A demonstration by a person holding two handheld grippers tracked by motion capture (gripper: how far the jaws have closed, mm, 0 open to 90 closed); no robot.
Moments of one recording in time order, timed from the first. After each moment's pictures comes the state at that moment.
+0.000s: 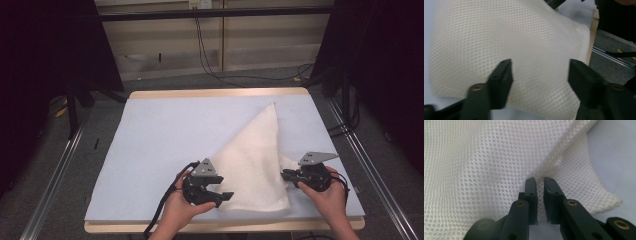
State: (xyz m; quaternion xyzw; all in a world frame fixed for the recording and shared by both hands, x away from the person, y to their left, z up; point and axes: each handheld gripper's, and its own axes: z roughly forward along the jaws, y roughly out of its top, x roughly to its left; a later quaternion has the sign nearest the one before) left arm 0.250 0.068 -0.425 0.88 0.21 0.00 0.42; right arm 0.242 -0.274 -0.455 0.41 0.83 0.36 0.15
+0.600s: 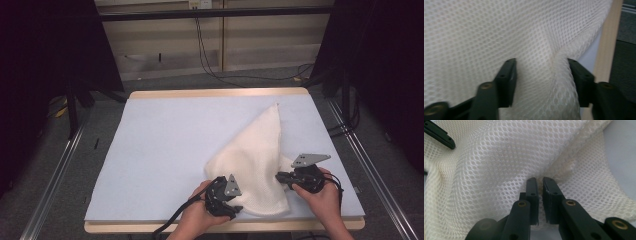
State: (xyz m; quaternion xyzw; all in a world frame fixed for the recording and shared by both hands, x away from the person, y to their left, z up) left arm 0.238 0.025 -0.465 0.94 0.13 0.06 0.31; right arm 0.243 -0.260 -0.460 0.39 0.84 0.36 0.14
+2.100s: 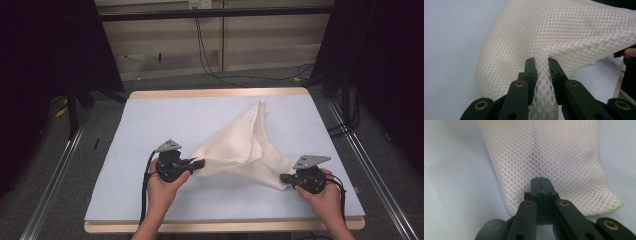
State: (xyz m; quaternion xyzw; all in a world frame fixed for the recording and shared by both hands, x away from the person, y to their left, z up) left arm 0.303 0.137 -0.429 0.77 0.39 0.01 0.50; right arm 0.245 -0.270 -0.471 0.40 0.84 0.33 0.15
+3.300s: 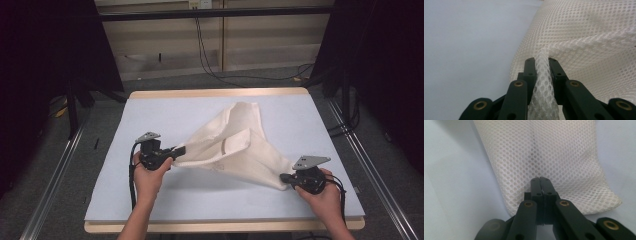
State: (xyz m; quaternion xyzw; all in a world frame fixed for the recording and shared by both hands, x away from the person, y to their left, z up) left arm 0.338 0.182 -0.437 0.73 0.46 0.04 0.50; right arm 0.243 -0.269 -0.471 0.39 0.84 0.33 0.15
